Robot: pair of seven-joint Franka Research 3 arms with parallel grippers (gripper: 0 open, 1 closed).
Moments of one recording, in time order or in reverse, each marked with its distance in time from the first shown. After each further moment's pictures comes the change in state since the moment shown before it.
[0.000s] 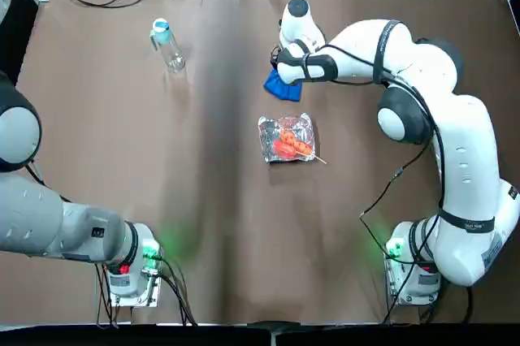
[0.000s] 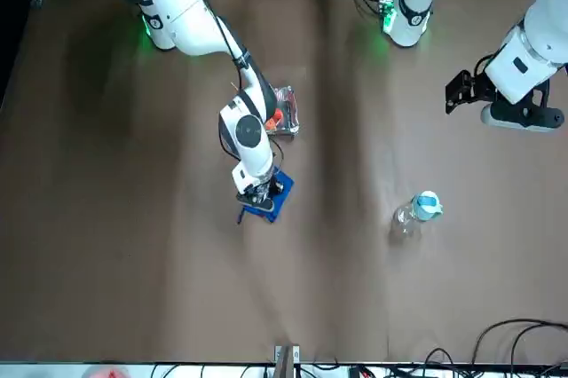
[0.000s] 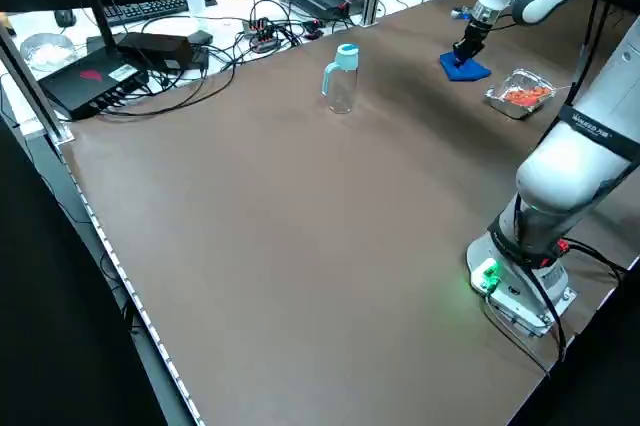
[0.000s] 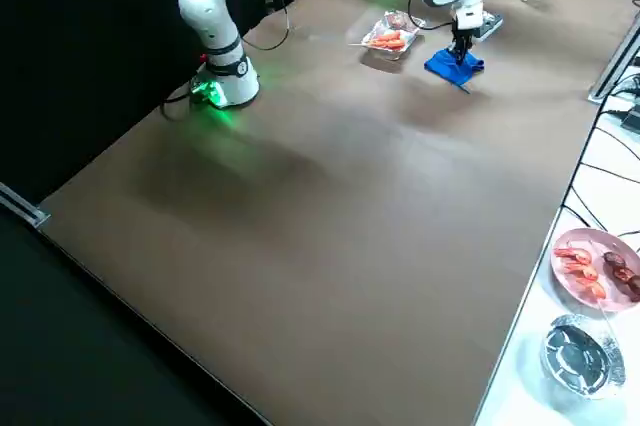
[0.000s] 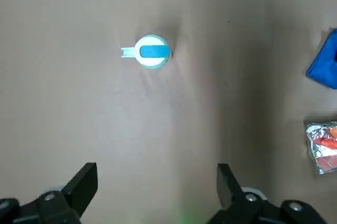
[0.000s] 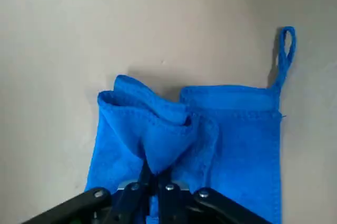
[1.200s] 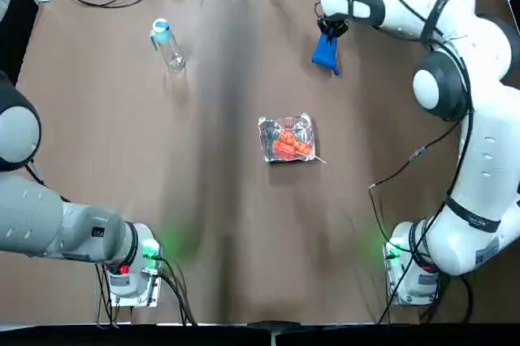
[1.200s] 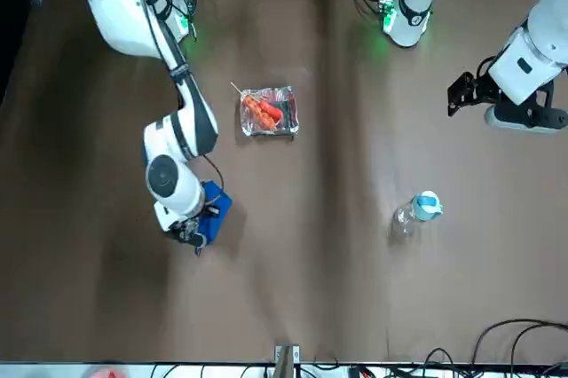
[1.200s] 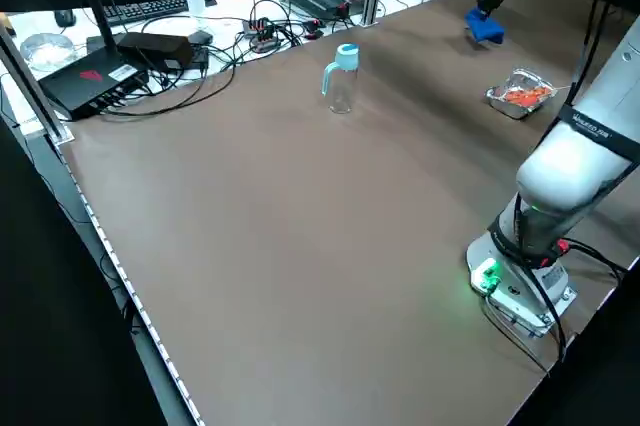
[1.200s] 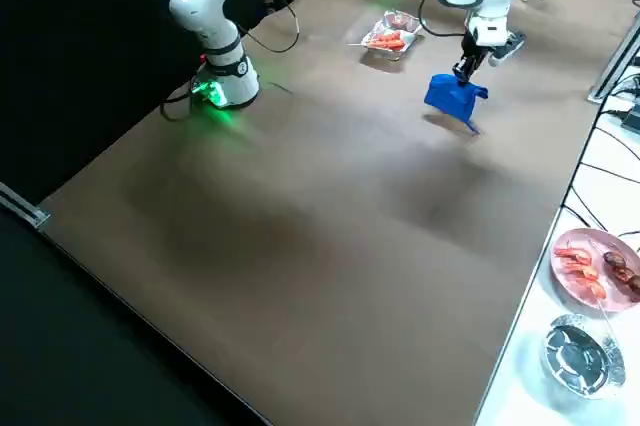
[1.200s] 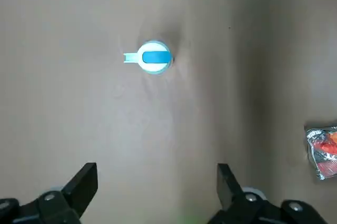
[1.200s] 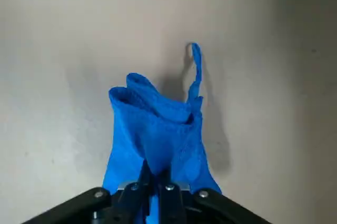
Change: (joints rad) left arm 0.007 0.000 0.000 0.000 0.000 0.019 0.003; right arm -0.282 -0.160 -0.019 0.027 0.002 -0.366 -0.328
